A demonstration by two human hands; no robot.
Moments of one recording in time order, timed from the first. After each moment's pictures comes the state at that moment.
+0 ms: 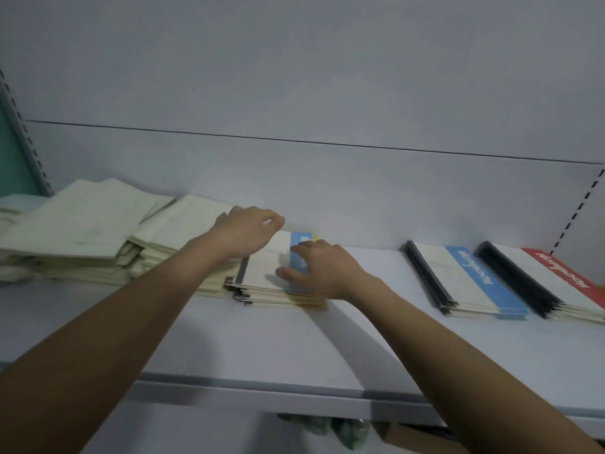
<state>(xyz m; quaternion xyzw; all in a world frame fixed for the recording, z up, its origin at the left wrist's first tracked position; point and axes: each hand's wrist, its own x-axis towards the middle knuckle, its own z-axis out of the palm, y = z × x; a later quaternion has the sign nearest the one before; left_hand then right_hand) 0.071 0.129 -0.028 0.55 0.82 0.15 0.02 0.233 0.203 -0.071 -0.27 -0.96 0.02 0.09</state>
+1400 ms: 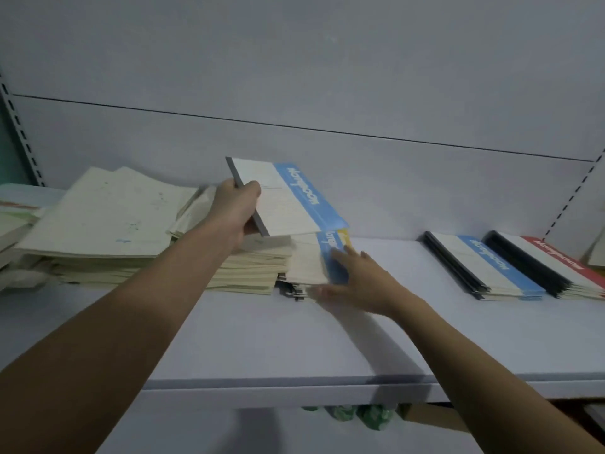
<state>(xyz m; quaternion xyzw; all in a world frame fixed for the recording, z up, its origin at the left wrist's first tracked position) 0.007 0.083 -0.015 0.28 0.59 0.68 0.32 0.209 0.152 -0.091 -0.40 -0.90 0.14 0.11</state>
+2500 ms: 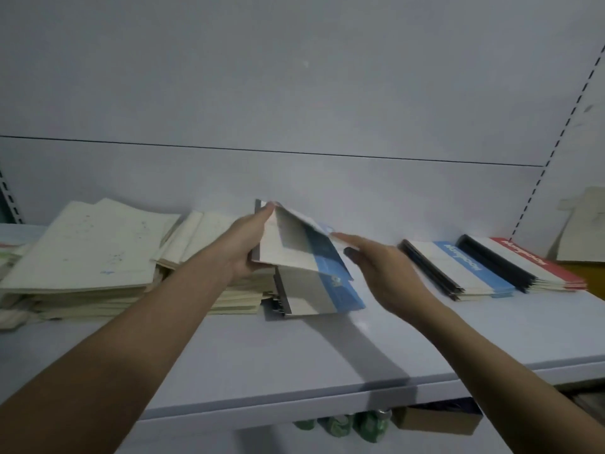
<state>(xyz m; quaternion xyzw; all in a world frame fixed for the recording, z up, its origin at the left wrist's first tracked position) 0.038 0.078 -0.010 0.32 0.61 0.57 0.45 0.256 0.143 -0.057 -0.34 -0.87 0.09 0.35</state>
